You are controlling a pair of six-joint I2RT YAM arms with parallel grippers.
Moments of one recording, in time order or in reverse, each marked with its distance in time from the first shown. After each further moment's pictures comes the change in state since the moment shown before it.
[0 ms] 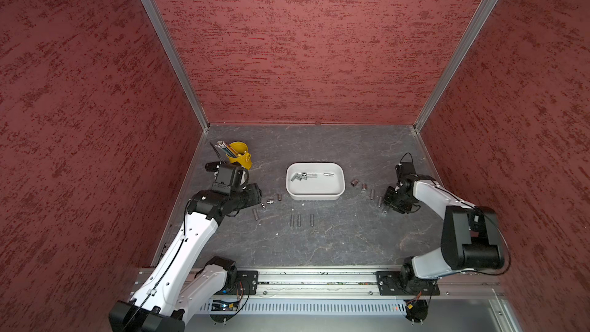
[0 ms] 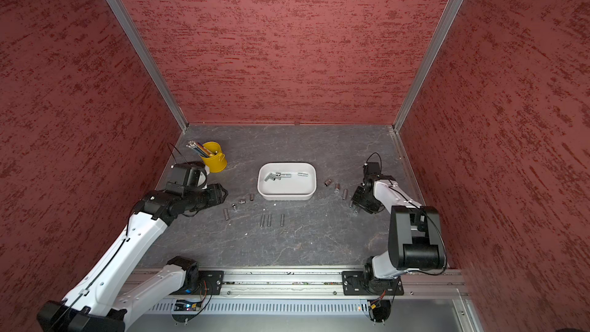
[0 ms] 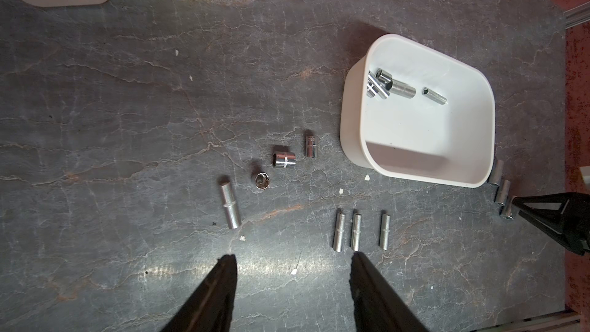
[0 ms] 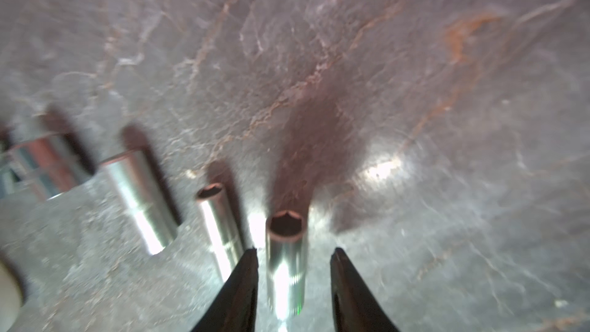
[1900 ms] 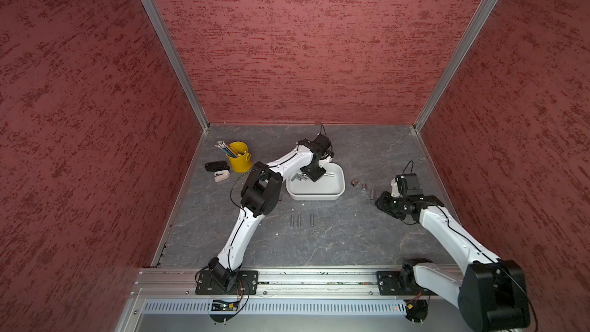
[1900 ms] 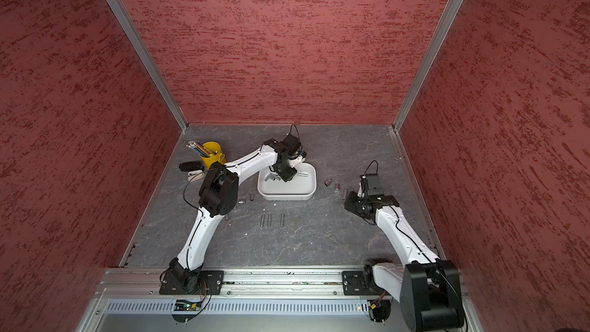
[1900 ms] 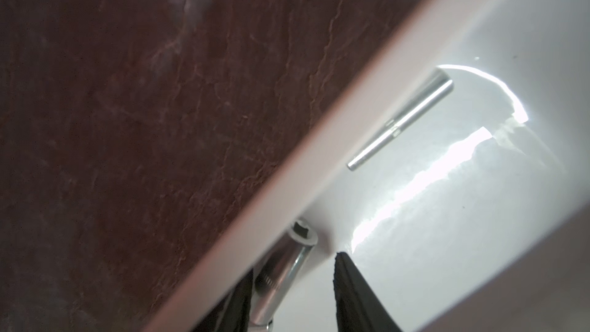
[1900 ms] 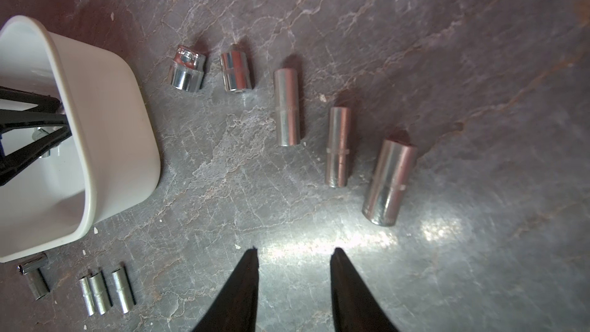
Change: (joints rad) left arm -0.384 1.437 1.135 -0.082 -0.129 0.736; right arm 0.130 -0.348 -0.203 0.129 -0.143 0.019
